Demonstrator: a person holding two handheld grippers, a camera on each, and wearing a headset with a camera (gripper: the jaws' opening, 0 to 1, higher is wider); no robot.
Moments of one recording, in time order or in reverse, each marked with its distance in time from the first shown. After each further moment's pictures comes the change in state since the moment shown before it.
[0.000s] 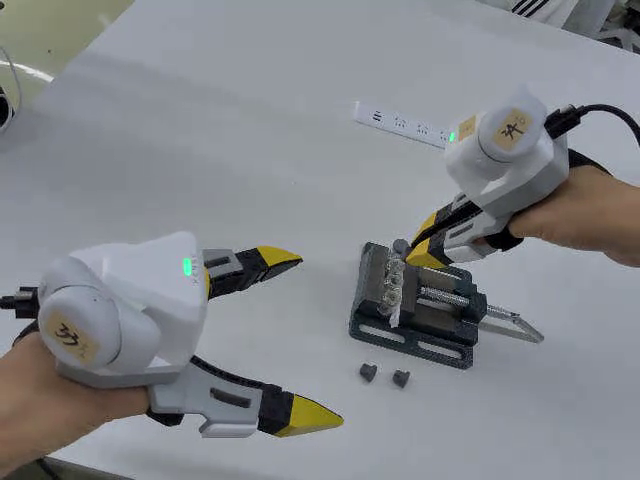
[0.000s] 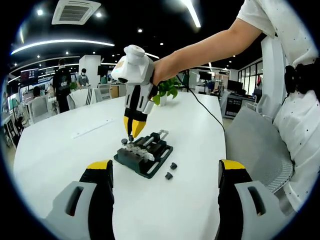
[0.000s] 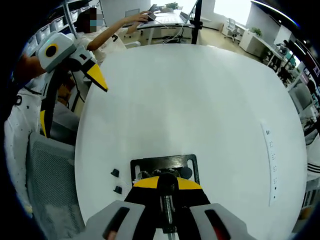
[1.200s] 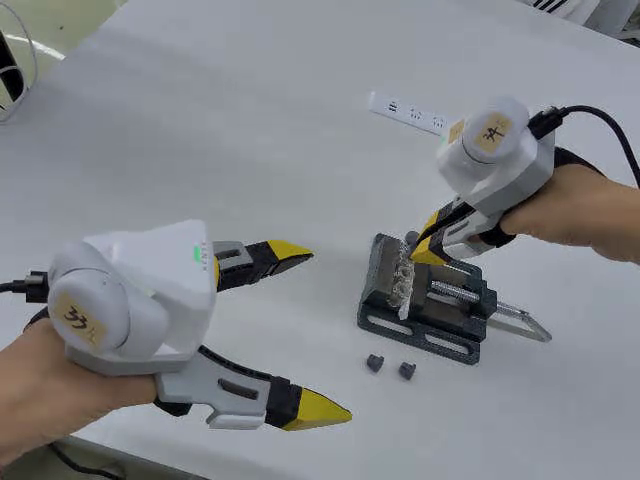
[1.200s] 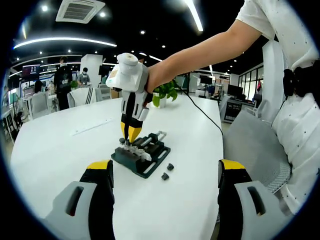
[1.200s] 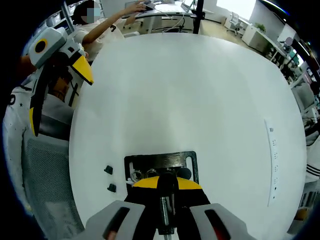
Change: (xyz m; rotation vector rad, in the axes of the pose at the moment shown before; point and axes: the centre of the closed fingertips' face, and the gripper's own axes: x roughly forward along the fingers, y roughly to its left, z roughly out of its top) left arm -0.001 -0.003 -0.001 -0.037 -0.026 -0.007; right arm 0.015 -0.006 -0.006 -0.015 0.087 -0.008
